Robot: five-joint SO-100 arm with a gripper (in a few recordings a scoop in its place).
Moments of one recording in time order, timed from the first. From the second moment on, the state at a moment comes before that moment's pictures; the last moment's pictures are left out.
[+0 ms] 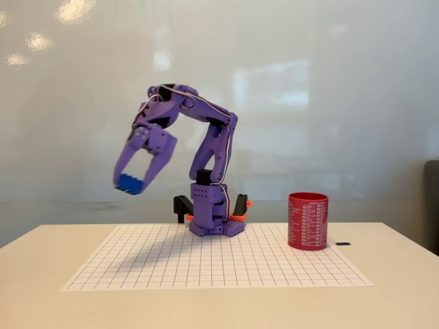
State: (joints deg) arm 22.9 121.2 104.8 78.7 26.9
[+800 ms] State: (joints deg) arm -50.5 124.1 93.8 97.3 27.2
